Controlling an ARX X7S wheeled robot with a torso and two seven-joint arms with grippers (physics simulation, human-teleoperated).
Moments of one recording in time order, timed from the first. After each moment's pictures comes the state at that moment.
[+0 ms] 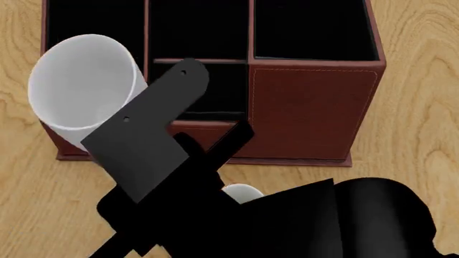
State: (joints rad) left arm -0.28 -0.72 -0.40 0.93 -1.04 -1.16 -0.76; right arm 1.24 0.39 -0.65 -0.50 1.60 1.26 0.82
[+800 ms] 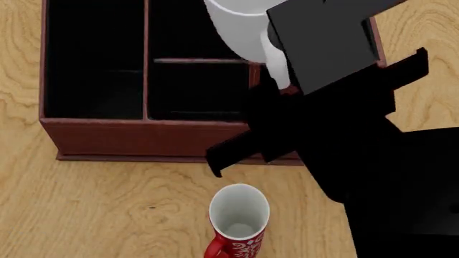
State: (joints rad) left arm -0.28 -0.73 -0.37 0.92 -1.04 -1.13 -0.76; right arm 1.37 0.68 -0.49 -0.42 1.74 1.24 0.92
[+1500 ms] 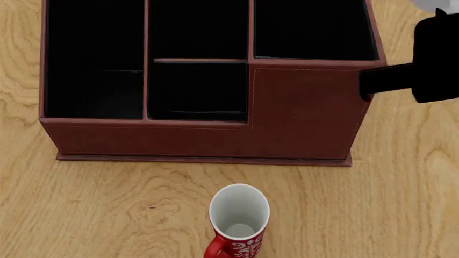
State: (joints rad) left arm -0.31 -0.75 -0.35 0.91 -1.07 -1.13 -0.79; right arm 1.43 0.93 -0.39 -0.29 1.72 1.24 0.93
